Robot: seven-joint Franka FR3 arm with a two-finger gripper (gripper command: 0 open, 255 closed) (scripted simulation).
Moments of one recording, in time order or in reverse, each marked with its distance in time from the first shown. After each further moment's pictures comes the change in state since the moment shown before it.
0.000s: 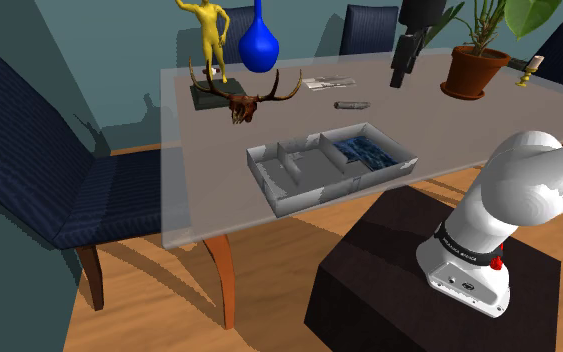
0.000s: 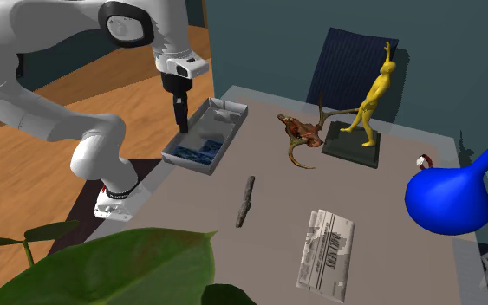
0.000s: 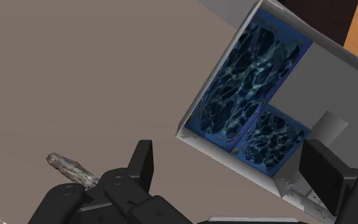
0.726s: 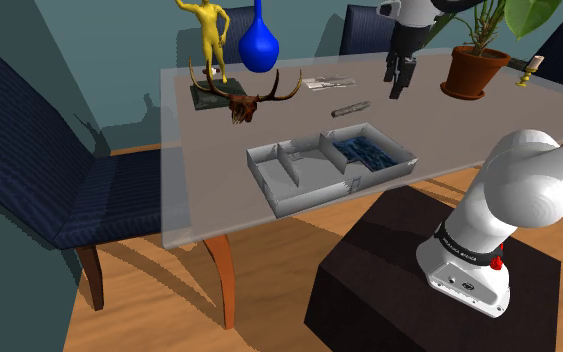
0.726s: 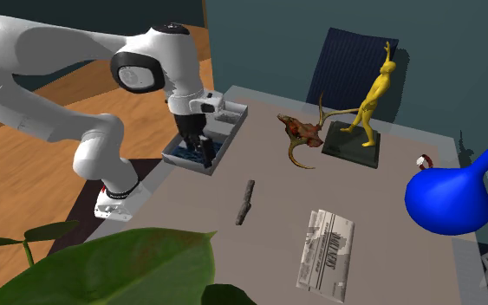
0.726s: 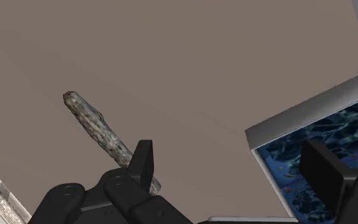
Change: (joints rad) arm 0.083 0.055 -0.254 -0.124 -0.210 0.277 -0.533
